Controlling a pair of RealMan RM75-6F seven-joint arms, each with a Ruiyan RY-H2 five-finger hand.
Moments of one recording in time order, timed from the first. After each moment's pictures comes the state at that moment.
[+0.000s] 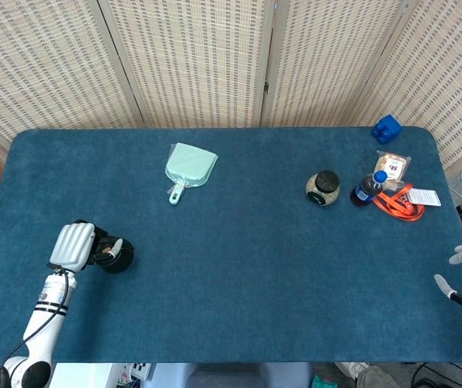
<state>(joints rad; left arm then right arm) -0.47 -1.34 -0.19 -1.67 1.14 1.20 0.22 -0.02 -1.23 0.15 -1.39 -1.49 1.68 0.10</state>
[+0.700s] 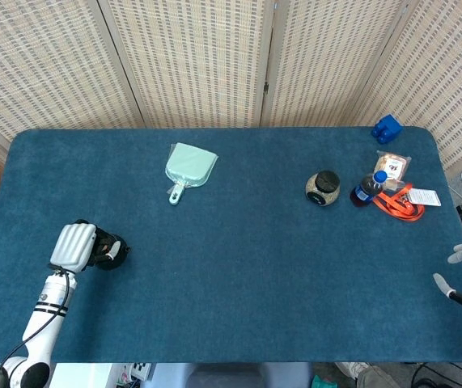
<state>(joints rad) -0.47 -1.34 -0.18 -1.67 1.17 1.21 0.23 -0.02 -1.23 0.15 -1.39 -1.49 1.68 0.10</state>
